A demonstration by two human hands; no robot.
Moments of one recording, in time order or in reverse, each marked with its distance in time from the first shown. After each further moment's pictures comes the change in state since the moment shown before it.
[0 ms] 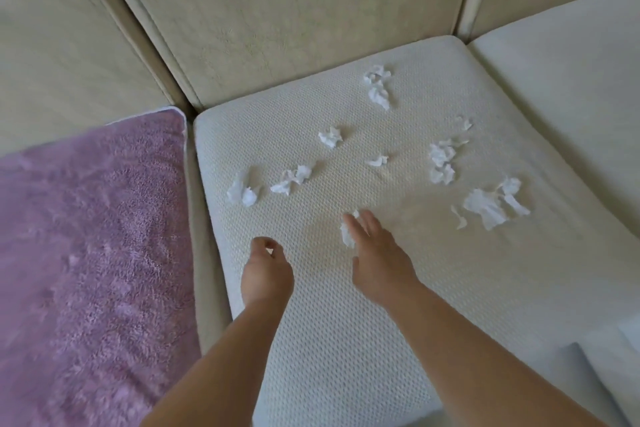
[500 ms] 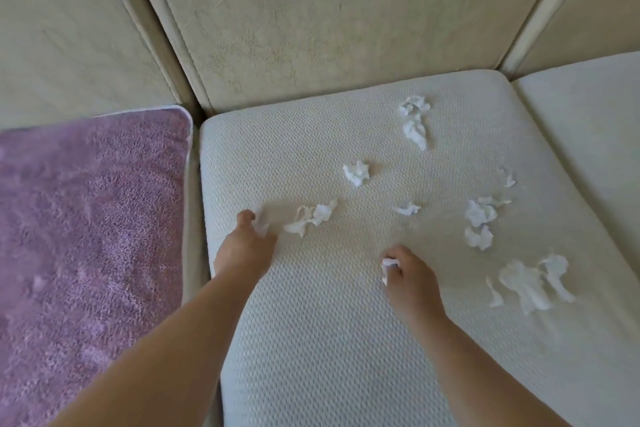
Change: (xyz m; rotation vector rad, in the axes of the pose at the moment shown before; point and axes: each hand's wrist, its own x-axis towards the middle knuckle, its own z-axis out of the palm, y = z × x) left_hand 0.129 0.035 -0.032 0.281 -0.087 0.021; right_hand 0.088 0.015 -0.003 0.474 0.094 0.309
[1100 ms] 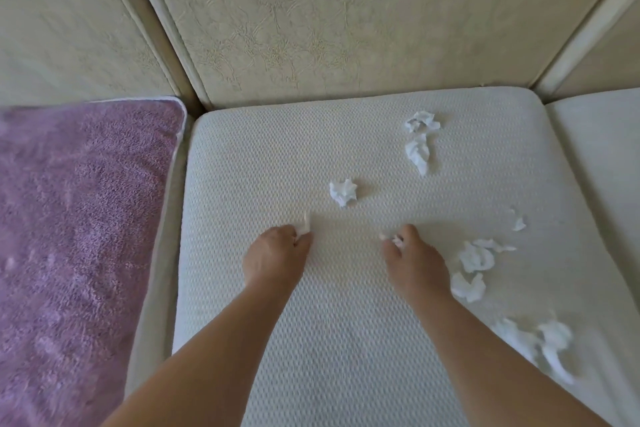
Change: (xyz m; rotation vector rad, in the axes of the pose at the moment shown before) left_hand -0.006 0.080 0.053 0.109 0.081 0.021; right_hand 0.095 -0.003 -0.047 -0.413 0.031 -0.134
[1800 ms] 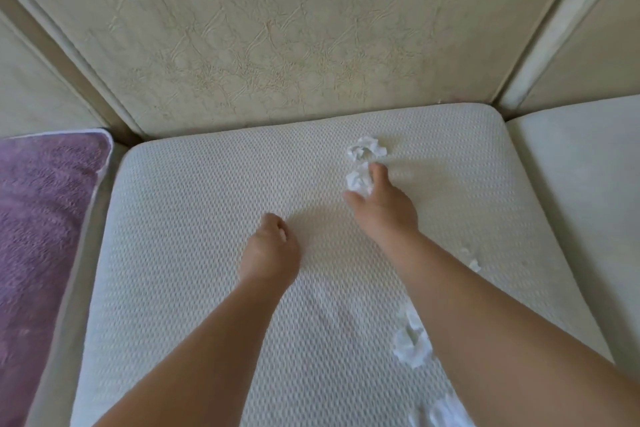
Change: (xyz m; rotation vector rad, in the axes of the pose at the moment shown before) left_hand 0.045 0.114 0.041 -0.232 0.058 -0.022; right_hand 0.138 0.004 -0.069 0.053 -0.031 -0.084
